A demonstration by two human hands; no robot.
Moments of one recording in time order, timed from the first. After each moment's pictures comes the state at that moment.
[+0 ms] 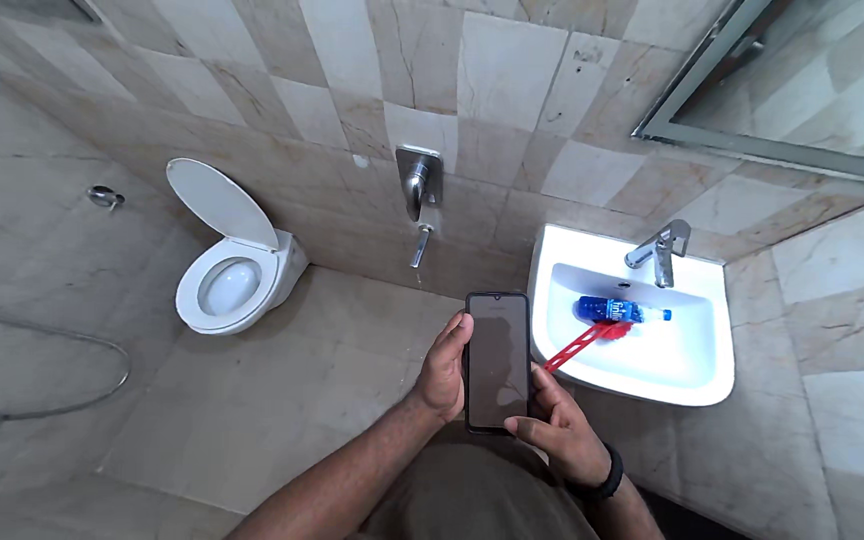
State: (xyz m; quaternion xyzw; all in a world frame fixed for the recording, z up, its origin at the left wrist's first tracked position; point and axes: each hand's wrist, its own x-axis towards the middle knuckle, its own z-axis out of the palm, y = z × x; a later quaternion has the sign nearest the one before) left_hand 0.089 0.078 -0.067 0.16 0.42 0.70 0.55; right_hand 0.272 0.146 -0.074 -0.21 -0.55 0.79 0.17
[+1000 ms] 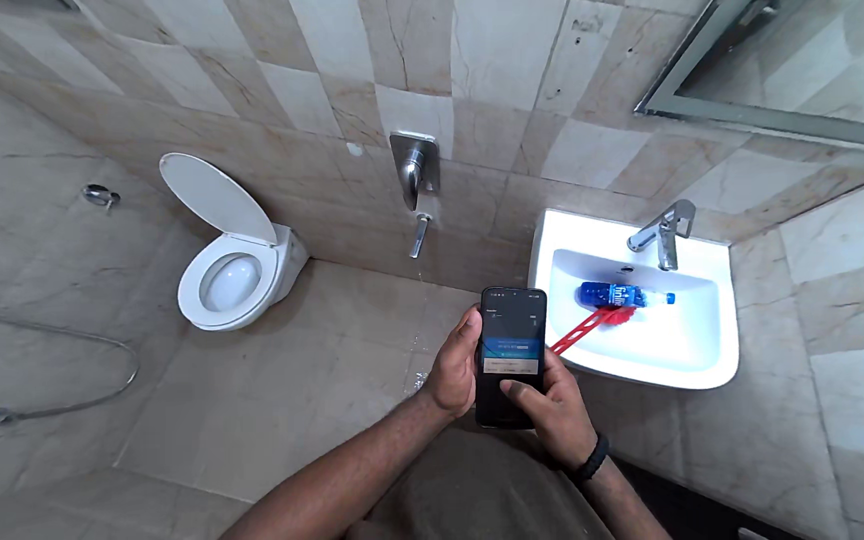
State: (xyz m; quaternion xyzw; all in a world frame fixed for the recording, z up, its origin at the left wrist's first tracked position) left_hand 0.099 0.077 -0.070 0.25 0.38 0.69 0.57; right_hand 0.254 0.132 -0.065 -0.40 -0.56 0.69 0.22
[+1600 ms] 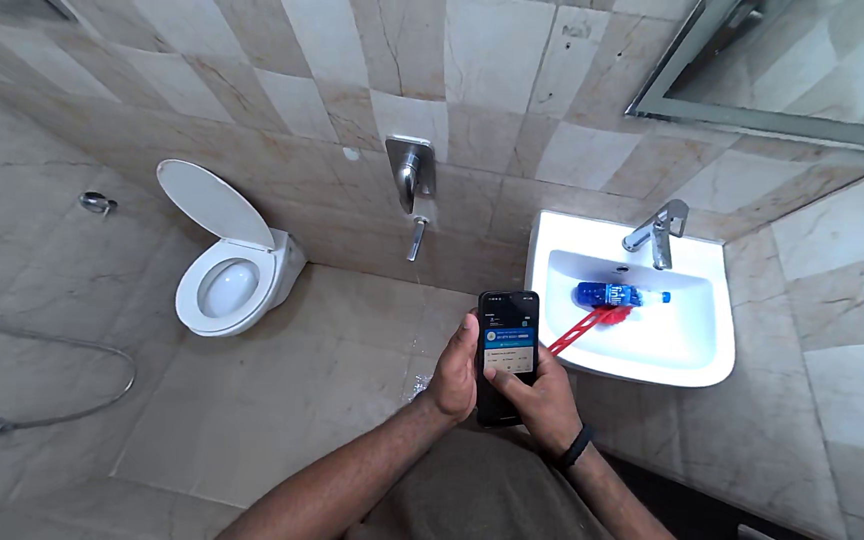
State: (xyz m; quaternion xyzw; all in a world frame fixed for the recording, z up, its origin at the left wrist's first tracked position) left_hand 0.106 0.079 -0.076 0.25 0.37 0.70 0.57; right_hand 0.245 0.135 -0.079 -0.46 -0.58 0.63 0.22
